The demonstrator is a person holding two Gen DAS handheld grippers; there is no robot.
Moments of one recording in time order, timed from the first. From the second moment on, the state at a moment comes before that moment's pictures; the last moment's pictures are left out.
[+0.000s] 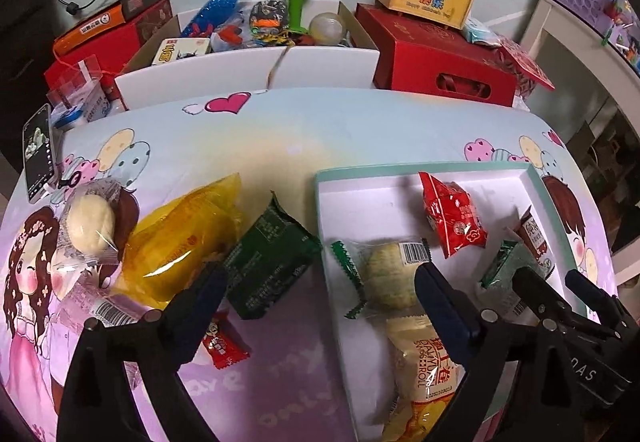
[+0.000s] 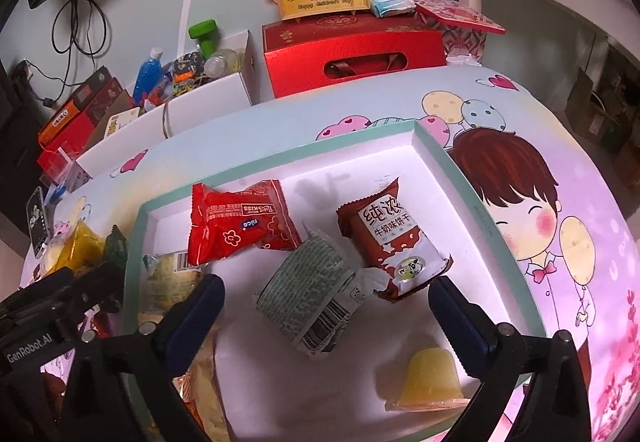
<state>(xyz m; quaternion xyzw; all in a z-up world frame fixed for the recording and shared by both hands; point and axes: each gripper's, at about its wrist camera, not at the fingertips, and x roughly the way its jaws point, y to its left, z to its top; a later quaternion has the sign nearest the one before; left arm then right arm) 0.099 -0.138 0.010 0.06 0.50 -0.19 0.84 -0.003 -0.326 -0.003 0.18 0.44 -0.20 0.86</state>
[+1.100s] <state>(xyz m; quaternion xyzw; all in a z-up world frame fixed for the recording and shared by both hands) 0.084 -0.064 0.020 0.01 0.52 -0.15 0.84 0.003 -0.285 0.015 0.17 0.44 -0.15 0.87</state>
